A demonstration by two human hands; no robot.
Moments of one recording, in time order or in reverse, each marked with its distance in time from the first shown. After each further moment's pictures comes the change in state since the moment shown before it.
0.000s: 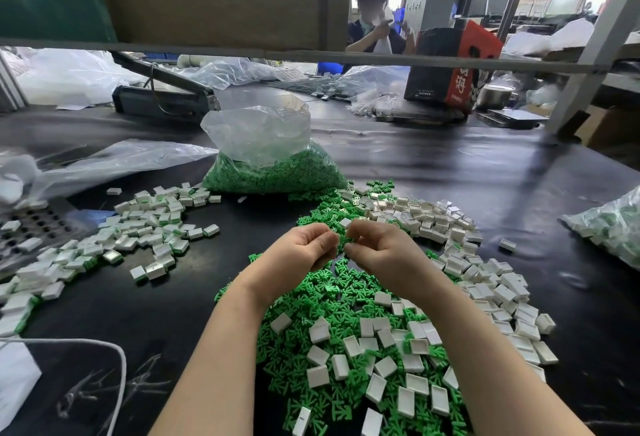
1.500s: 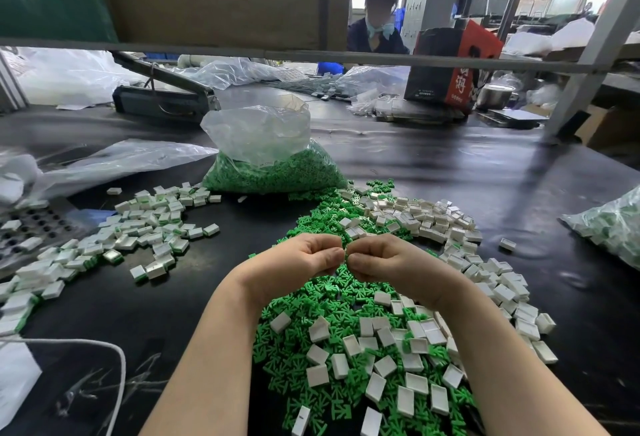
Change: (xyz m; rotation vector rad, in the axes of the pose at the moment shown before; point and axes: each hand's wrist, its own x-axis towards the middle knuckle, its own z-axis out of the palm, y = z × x) left_hand -0.005 0.006 -0.002 0.008 -0.194 -0.035; right_hand -0.009 -0.004 -0.011 0.196 -0.328 0.039
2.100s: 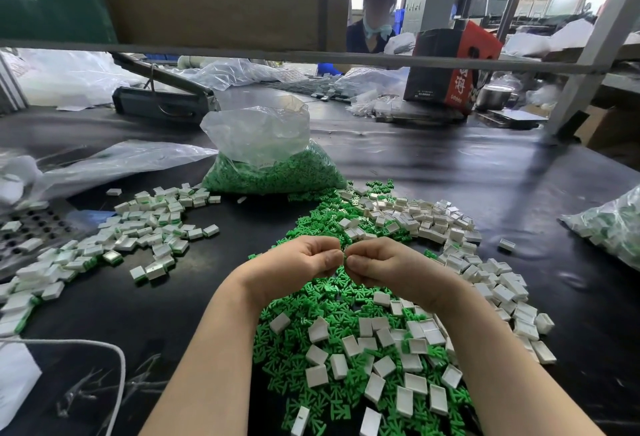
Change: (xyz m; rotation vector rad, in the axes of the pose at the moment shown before) left_hand 0.003 -0.005 -0.001 0.031 -0.002 -0.019; right_hand 0.002 0.002 0.003 0.012 0.001 0.030
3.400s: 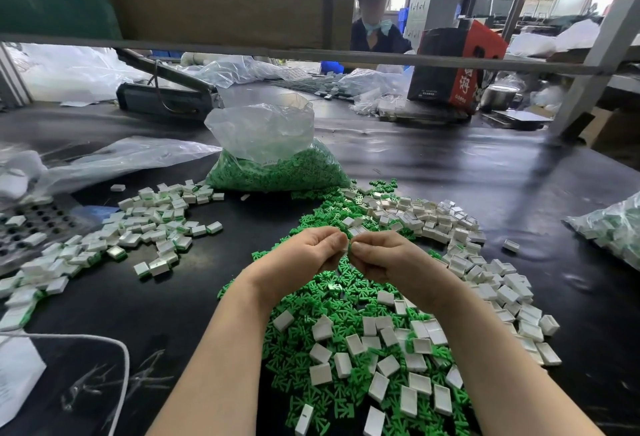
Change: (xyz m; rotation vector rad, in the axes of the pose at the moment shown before) left_hand -0.002 0.010 0.007 -0.084 0.118 0.029; right_hand -0.001 -0.009 0.005 0.258 0.064 -0.002
